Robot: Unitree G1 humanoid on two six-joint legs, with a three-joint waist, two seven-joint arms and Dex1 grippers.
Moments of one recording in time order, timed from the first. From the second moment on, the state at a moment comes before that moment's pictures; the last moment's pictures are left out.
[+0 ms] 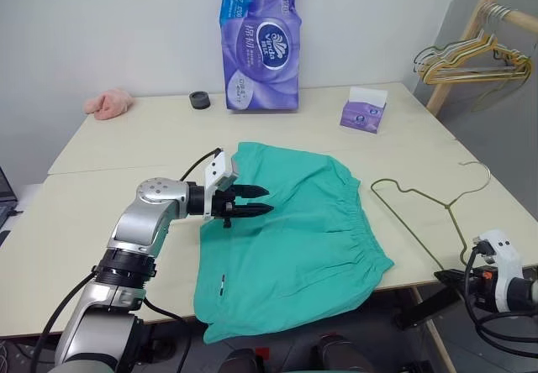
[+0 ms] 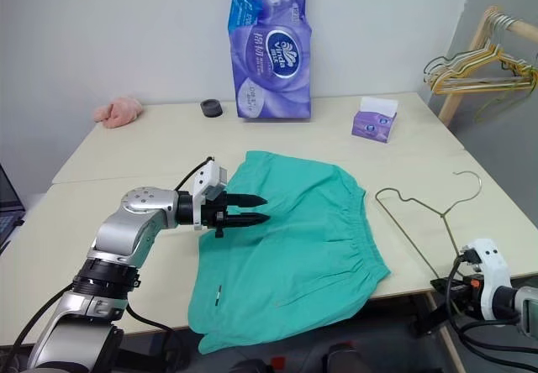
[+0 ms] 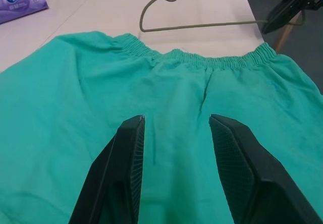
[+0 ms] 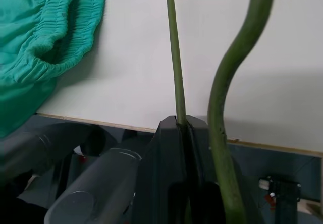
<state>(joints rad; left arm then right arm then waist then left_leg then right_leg) -0.54 0.58 -0.11 0.17 -0.31 0.37 -1.25 0.18 -0.77 -0.47 -0.40 0.54 1.27 0.78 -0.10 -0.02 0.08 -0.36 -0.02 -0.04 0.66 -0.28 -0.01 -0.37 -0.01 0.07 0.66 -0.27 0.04</state>
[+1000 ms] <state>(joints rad) -0.56 0.59 -0.11 0.25 -0.28 0.34 -1.16 -0.15 -0.82 -0.17 -0.11 0.69 1.36 0.83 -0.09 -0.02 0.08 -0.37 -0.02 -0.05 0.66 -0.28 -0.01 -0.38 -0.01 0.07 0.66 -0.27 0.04</state>
